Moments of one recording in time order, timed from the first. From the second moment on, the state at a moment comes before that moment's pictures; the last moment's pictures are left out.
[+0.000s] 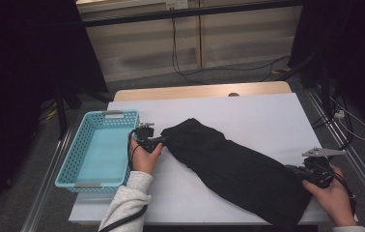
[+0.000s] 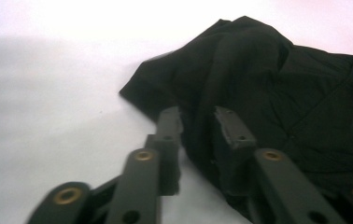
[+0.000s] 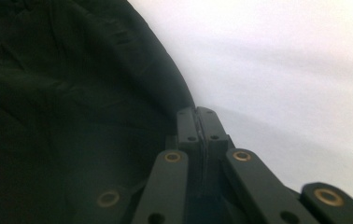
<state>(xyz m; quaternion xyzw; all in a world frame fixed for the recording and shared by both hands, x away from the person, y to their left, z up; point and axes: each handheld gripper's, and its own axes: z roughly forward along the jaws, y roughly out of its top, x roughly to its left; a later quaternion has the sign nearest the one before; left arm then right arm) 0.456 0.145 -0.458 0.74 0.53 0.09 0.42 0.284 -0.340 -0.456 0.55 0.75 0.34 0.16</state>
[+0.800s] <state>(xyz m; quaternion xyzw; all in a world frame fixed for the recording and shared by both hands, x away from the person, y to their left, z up) 0.484 0.134 -0.464 0.77 0.50 0.12 0.38 0.284 -0.340 -0.453 0.53 0.75 0.35 0.18</state>
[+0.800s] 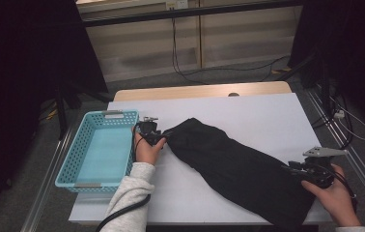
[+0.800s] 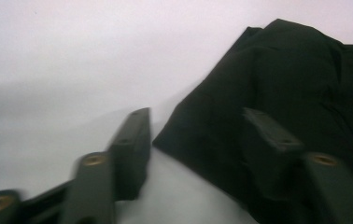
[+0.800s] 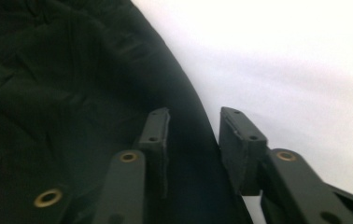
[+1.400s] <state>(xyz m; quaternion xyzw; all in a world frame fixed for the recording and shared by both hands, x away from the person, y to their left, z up) 0.485 0.144 -0.435 0.74 0.52 0.12 0.41 0.288 -0.328 -0.453 0.52 0.75 0.37 0.18</state>
